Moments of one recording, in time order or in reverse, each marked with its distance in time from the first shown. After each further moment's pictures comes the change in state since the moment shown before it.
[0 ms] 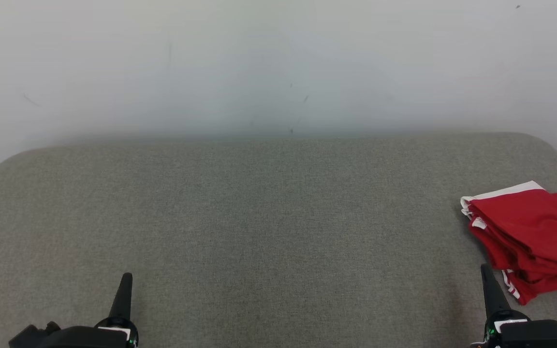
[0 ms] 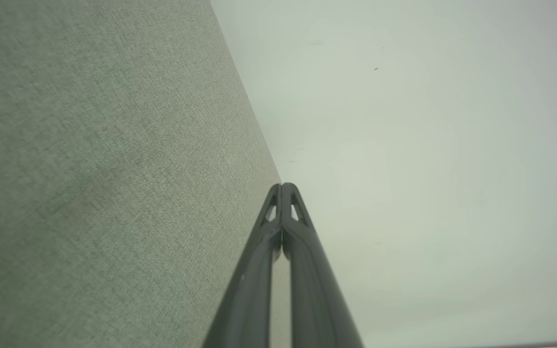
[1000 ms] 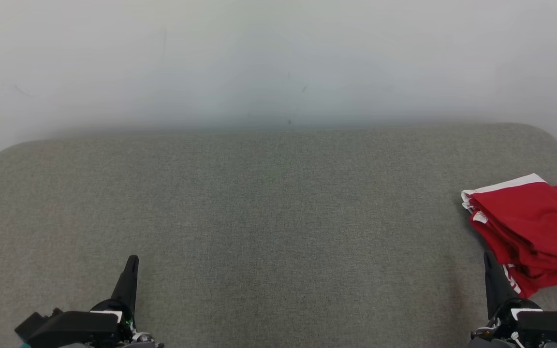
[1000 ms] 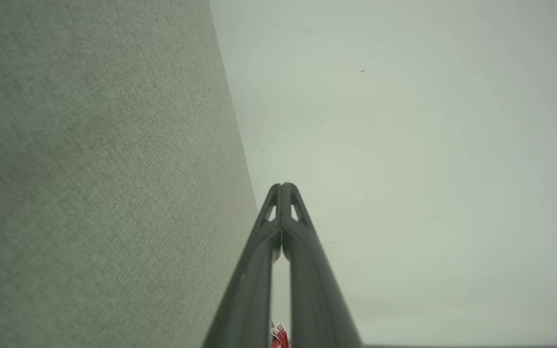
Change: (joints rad) left arm -0.054 0.000 -0.004 0.007 -0.205 0.000 0.058; right arm -0.033 0.000 -0.017 -0.011 0.217 0.000 0.037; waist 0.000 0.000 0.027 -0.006
